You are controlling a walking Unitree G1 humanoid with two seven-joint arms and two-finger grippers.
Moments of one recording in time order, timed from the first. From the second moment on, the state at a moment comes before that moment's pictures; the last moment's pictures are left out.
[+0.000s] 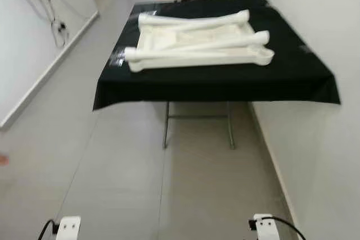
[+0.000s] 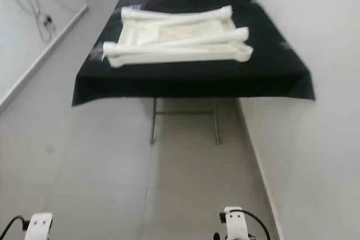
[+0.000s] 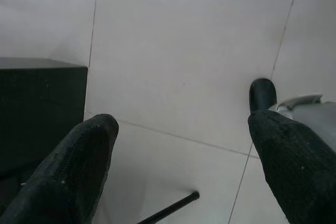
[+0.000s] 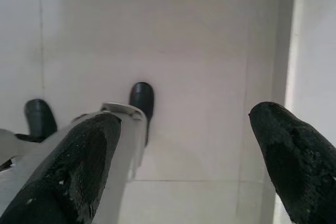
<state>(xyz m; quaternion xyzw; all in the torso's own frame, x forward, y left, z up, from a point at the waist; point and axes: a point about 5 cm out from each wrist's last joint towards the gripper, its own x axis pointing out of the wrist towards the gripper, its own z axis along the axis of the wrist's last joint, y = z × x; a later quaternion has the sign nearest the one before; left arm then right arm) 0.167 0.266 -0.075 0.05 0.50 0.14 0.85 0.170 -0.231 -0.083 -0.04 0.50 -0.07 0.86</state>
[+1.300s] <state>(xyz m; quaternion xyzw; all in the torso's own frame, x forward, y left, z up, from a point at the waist) 0.309 0.142 0.150 0.02 -0.11 -0.12 0.99 0.337 -0.186 0.171 -0.06 -0.09 0.14 0.98</state>
